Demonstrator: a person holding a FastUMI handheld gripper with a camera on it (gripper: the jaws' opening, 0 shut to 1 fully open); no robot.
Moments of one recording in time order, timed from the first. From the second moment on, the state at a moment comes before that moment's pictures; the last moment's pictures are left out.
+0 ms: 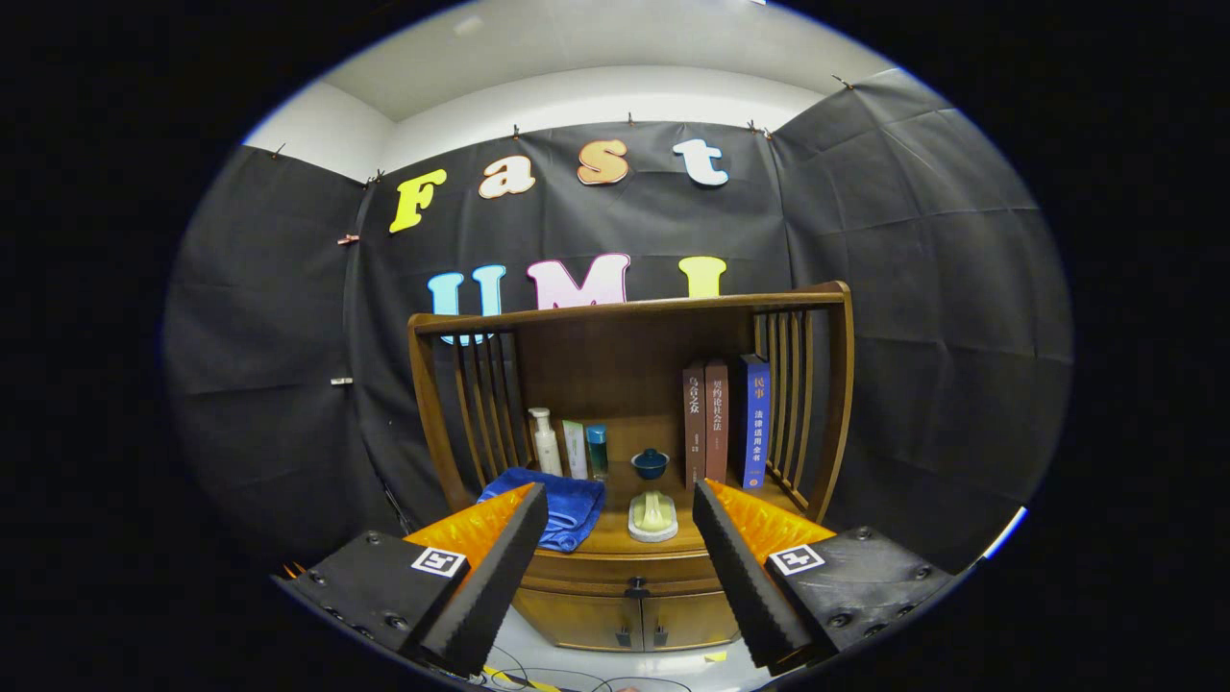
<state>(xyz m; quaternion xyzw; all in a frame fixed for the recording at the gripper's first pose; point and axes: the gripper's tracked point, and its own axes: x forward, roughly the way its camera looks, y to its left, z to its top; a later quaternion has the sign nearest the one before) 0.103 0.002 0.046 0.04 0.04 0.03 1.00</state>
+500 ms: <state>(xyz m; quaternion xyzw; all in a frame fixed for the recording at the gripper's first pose) 0.104 0.001 0.045 0.04 0.04 0.03 1.00</state>
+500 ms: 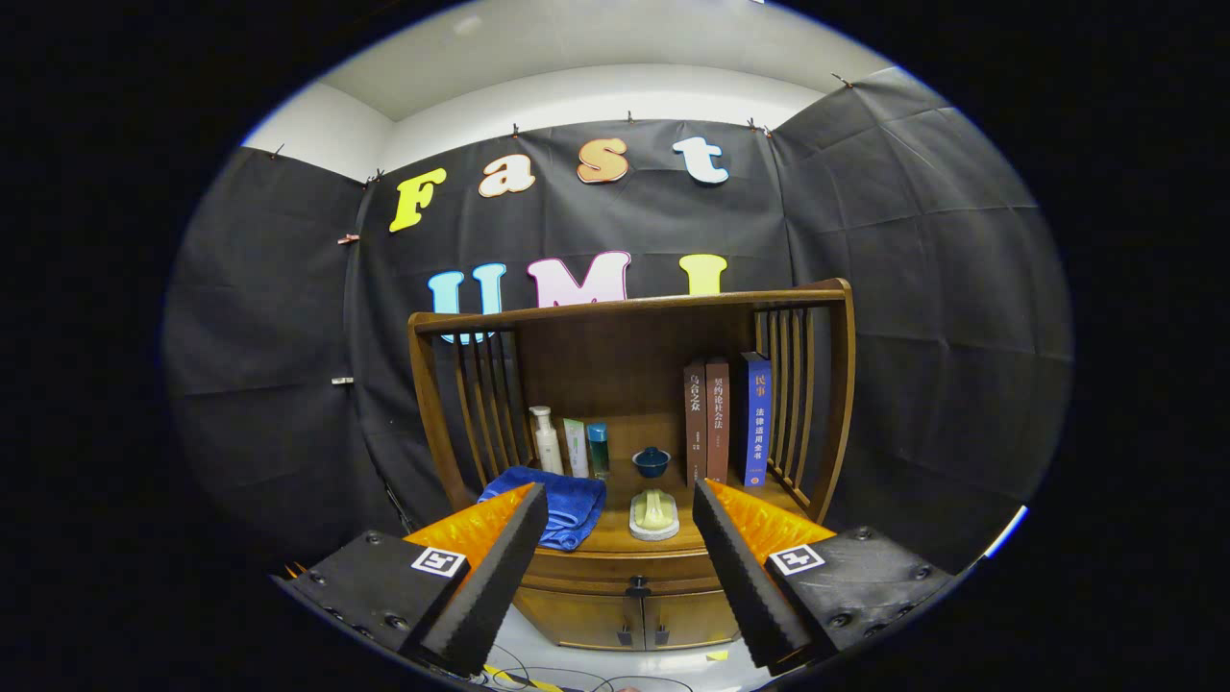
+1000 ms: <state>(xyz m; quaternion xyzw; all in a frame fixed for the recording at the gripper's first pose) 0.103 -0.003 0.046 0.05 0.05 0.03 1.00</state>
